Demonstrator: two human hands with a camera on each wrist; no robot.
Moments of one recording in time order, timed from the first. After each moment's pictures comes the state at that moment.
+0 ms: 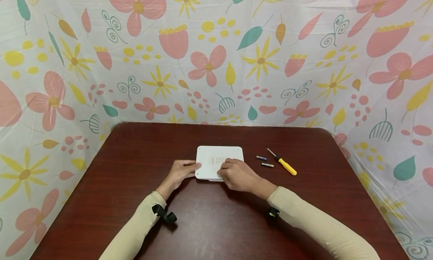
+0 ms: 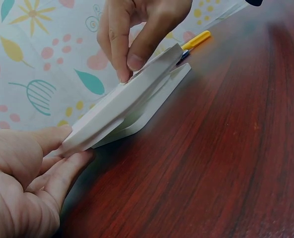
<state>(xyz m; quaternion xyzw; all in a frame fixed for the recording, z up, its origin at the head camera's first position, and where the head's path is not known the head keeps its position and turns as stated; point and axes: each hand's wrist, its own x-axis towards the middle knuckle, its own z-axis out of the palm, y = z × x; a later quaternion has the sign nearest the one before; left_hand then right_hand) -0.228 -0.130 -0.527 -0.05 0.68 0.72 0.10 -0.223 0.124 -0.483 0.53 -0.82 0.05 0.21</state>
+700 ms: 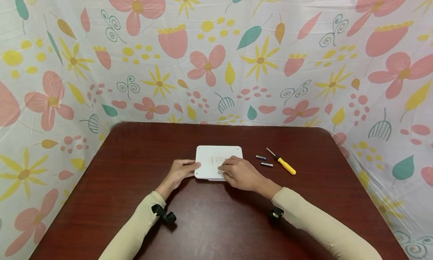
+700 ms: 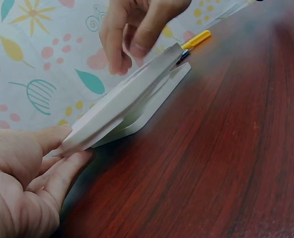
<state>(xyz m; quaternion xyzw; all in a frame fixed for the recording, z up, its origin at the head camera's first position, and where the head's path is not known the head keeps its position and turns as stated) -0.228 -0.131 -0.529 -0.05 0.67 0.73 0.10 -0.219 0.135 -0.479 0.46 -0.86 0.13 0.15</state>
